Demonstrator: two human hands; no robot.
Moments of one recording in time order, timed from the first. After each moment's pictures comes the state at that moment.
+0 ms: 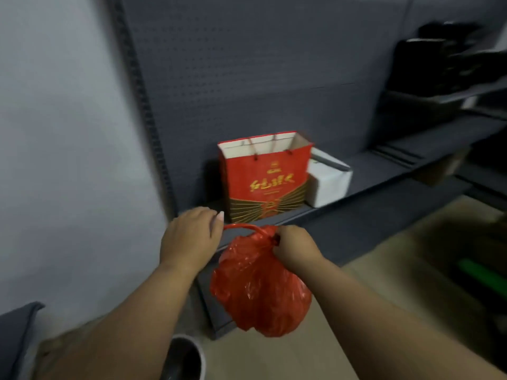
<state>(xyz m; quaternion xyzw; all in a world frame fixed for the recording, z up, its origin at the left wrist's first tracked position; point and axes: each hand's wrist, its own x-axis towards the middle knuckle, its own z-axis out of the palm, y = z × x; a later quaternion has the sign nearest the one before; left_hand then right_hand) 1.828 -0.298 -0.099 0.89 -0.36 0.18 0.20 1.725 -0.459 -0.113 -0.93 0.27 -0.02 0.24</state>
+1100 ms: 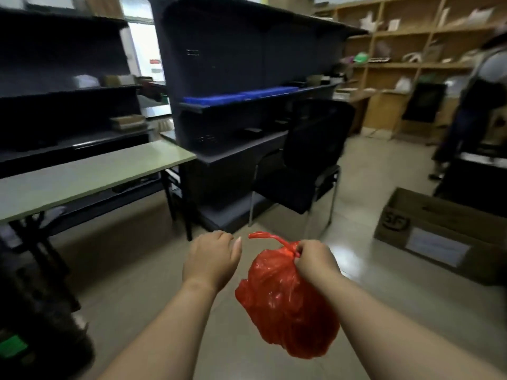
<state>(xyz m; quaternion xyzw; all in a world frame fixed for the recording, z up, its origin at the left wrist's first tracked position) 0.745 -0.637 -0.092 0.23 -0.95 -0.04 0.20 0.625 -0.477 -0.099 -0.22 0.94 -0.22 0.10</state>
